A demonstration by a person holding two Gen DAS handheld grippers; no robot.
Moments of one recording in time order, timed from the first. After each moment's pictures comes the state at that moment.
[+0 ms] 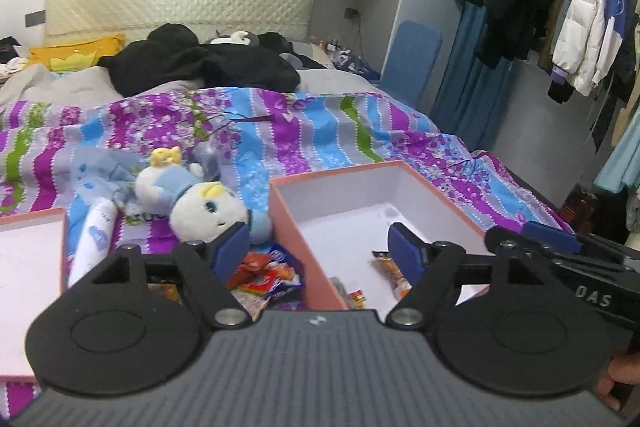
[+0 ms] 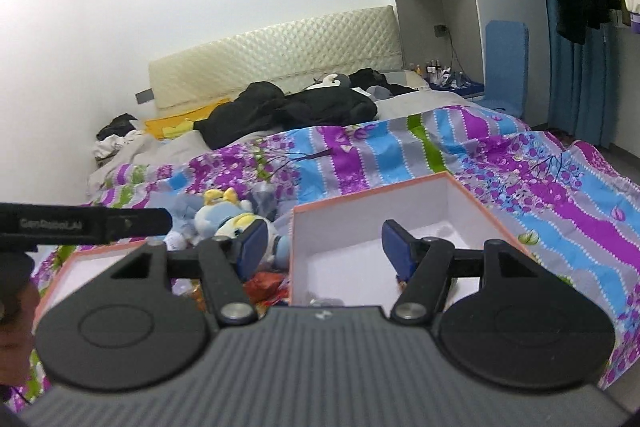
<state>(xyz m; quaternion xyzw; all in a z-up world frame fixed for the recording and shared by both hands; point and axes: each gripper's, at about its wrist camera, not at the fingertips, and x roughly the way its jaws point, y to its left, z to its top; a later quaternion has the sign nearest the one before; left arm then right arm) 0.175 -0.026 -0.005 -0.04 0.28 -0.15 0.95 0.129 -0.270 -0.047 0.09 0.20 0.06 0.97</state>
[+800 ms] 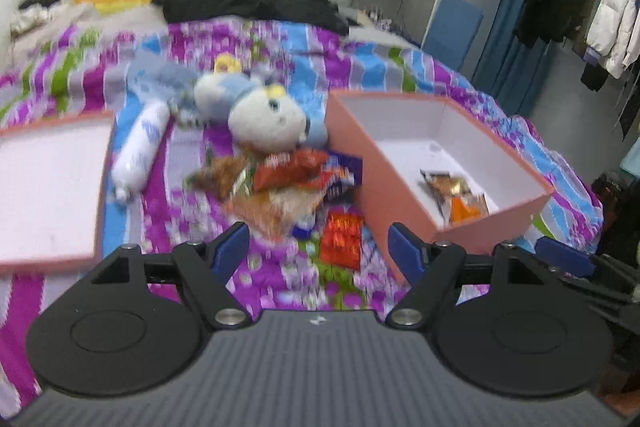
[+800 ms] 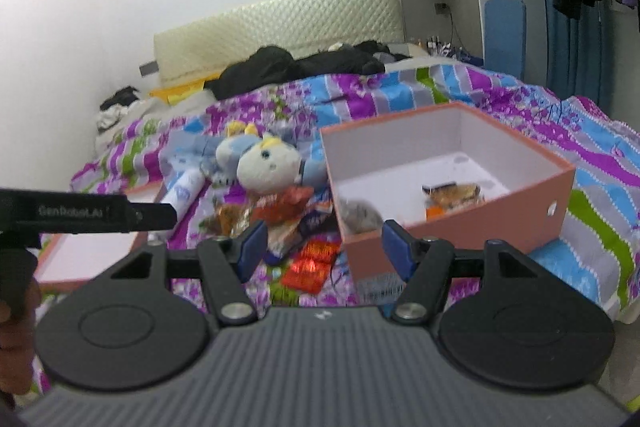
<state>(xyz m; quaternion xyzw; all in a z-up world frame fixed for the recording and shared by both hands) 0.099 0.031 -0.110 -0.07 0.34 -0.10 0.93 0.055 -0.203 -0.138 0.07 0.23 0.06 0.97</state>
